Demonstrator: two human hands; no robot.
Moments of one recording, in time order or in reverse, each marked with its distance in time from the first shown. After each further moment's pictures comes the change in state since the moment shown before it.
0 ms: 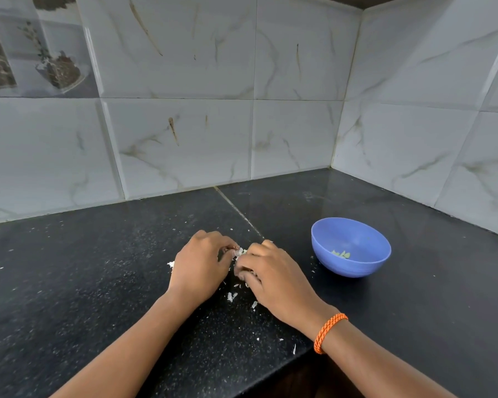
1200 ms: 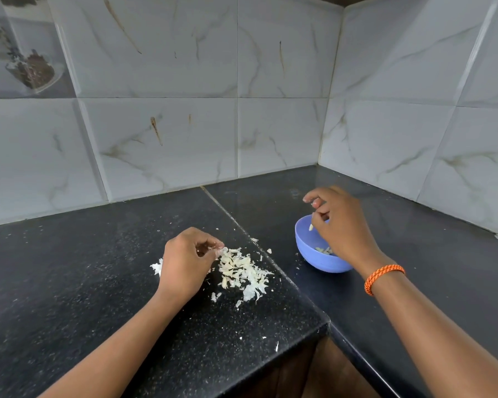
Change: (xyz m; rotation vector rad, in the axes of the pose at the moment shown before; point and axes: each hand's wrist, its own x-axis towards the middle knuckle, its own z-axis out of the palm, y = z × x) left_hand 0.000 0.010 0.001 -0.331 0.074 -0.146; right_hand -0.007 0.115 -0.093 0.058 0.389 0.335
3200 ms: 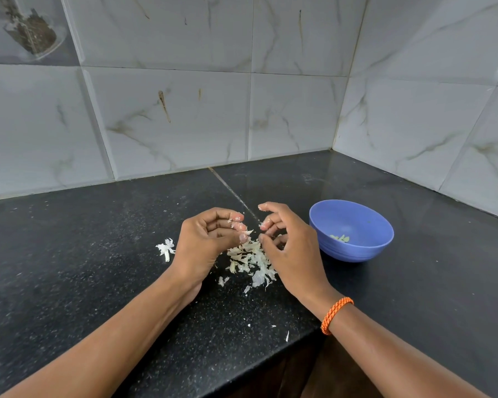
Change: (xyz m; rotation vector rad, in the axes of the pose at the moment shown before) left_hand -0.010 0.019 0.007 -0.755 -0.141 -0.215; right_hand -0.062 -0.065 0.092 0.421 -0.048 0.011
